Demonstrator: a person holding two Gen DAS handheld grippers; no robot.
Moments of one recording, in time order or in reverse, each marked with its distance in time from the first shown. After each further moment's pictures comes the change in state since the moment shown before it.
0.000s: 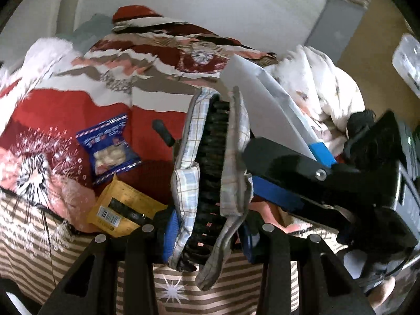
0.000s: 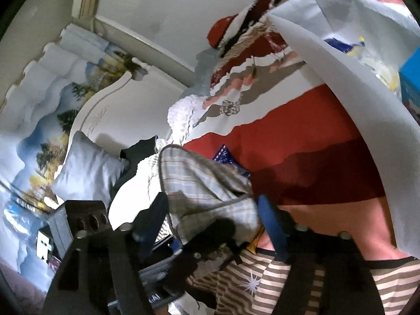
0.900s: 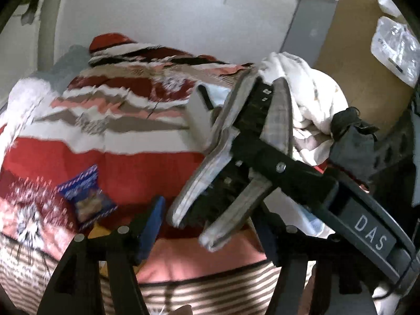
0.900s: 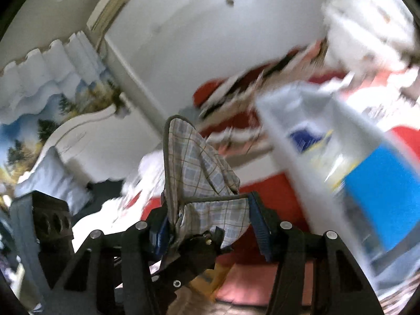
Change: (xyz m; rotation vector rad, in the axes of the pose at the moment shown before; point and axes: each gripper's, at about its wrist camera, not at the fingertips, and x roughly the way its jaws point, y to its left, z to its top) left arm -0.011 -0.051 0.038 0.115 -0.107 -0.038; right arm -0.052 0.025 0.016 -0.173 -0.399 -0.251
